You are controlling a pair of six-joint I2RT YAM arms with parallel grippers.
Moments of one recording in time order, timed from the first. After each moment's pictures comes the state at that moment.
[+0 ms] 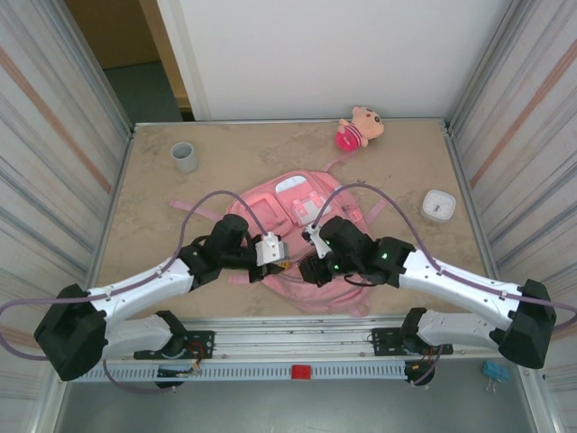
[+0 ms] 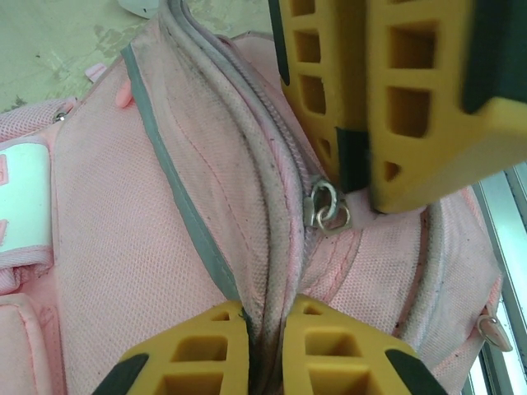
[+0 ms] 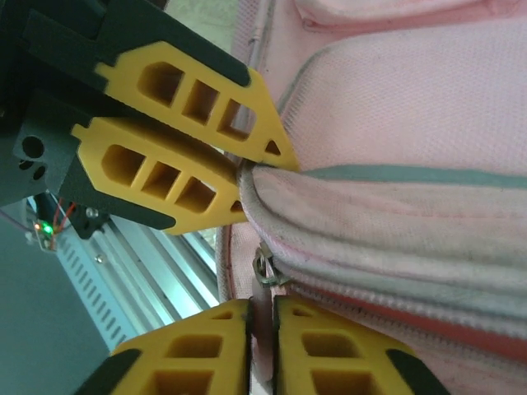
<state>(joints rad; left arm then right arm) -0.78 1.14 0.59 -0.06 0.52 0.49 1.01 1.10 0.84 -0.59 -0.17 0.50</state>
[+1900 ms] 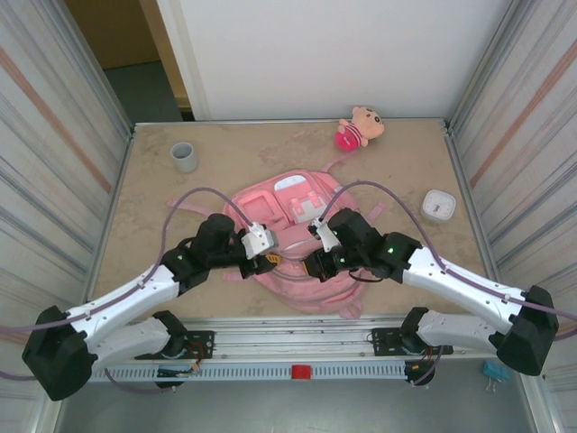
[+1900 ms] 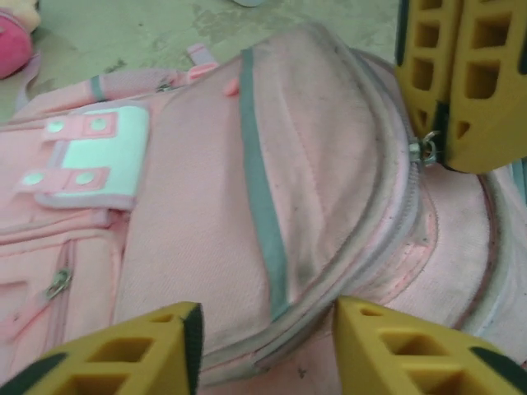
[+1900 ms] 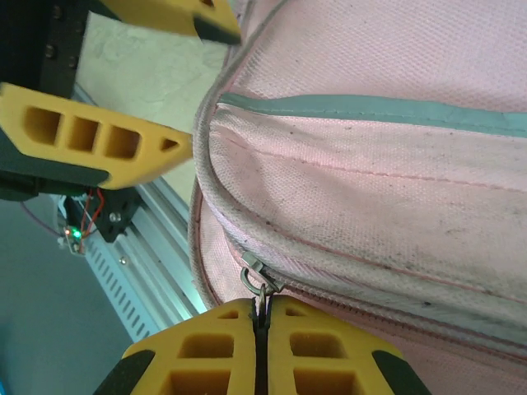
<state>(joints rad) -0.73 0.98 0.57 -0.14 0.36 0.30 0.91 1.08 0.84 -0.59 -0.30 0.49</state>
